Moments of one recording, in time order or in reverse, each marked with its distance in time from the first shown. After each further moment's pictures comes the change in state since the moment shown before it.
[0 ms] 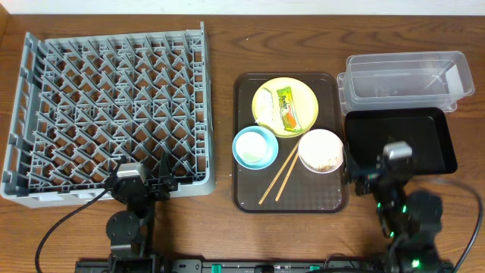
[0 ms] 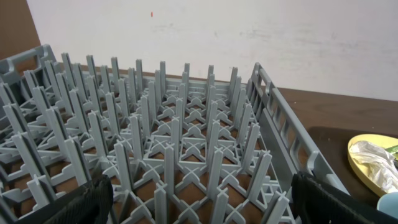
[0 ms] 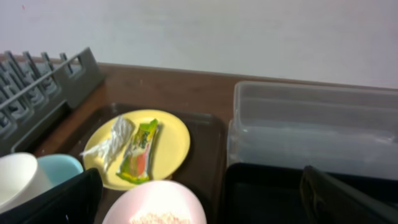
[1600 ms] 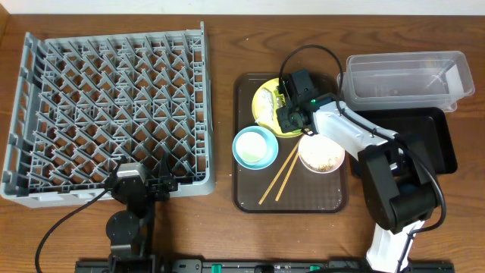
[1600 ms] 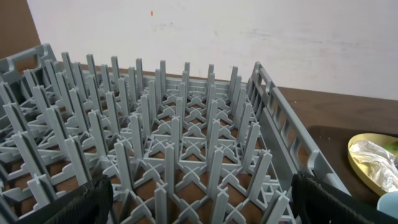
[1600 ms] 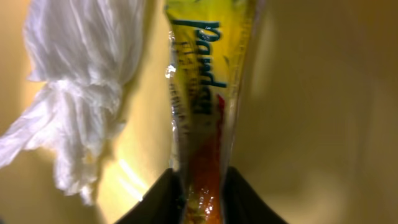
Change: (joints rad) left arm 0.000 0.001 0.002 -0.004 0.000 0.000; right arm 0.349 1.558 0.947 -0.333 0.164 0.128
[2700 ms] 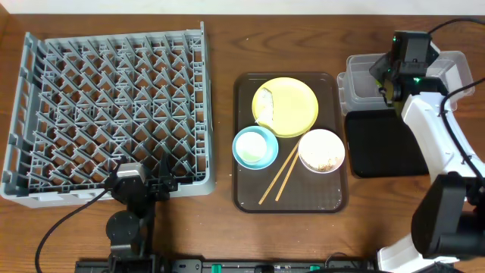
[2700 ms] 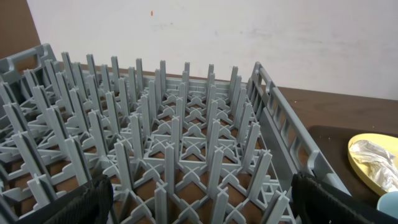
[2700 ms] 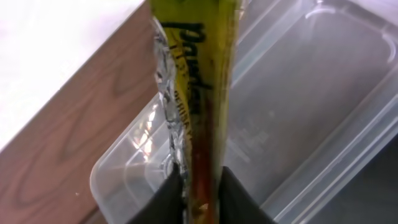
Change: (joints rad) left arm 0.000 0.000 0.000 0.000 0.000 0.000; right arm -0.447 -0.244 0.061 0.021 0.225 0.611
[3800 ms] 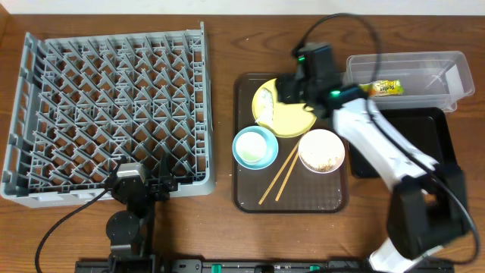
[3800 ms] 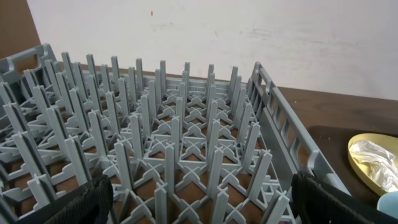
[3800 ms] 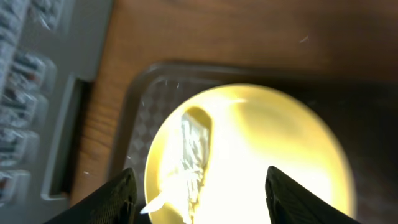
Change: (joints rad) left arm 0.000 0.000 0.000 0.000 0.000 0.000; right arm 0.431 0.072 -0.002 0.057 -0.304 -0.415
